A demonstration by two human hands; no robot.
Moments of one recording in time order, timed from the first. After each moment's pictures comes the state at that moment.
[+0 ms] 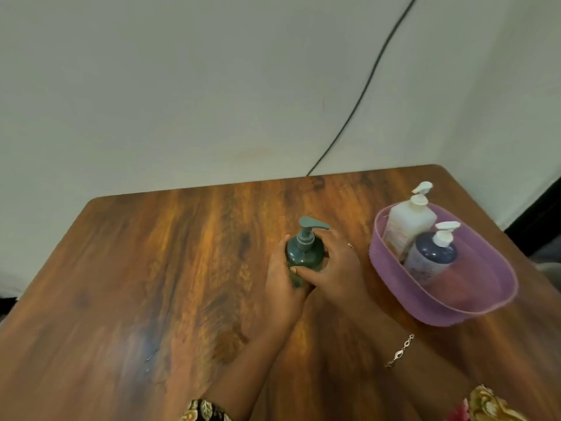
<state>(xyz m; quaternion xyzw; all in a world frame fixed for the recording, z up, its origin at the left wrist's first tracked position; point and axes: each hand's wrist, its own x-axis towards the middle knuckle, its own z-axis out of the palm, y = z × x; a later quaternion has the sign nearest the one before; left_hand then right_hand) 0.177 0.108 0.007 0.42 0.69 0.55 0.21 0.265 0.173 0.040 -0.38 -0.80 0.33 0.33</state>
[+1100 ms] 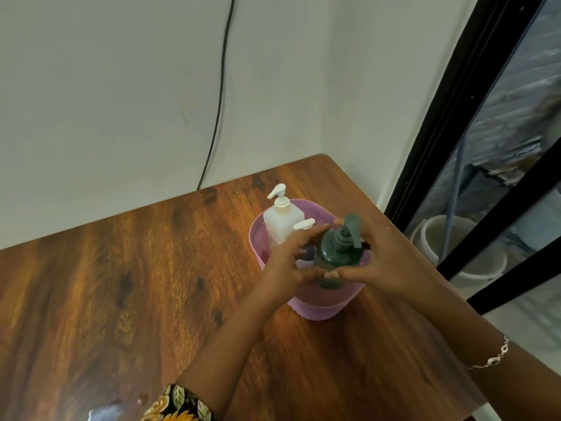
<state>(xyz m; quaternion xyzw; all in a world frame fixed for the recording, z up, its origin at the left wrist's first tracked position) 0.332 0.236 0.051 0.63 0.50 0.40 0.44 0.511 0.263 0.090 -0.46 -0.81 0.29 0.24</state>
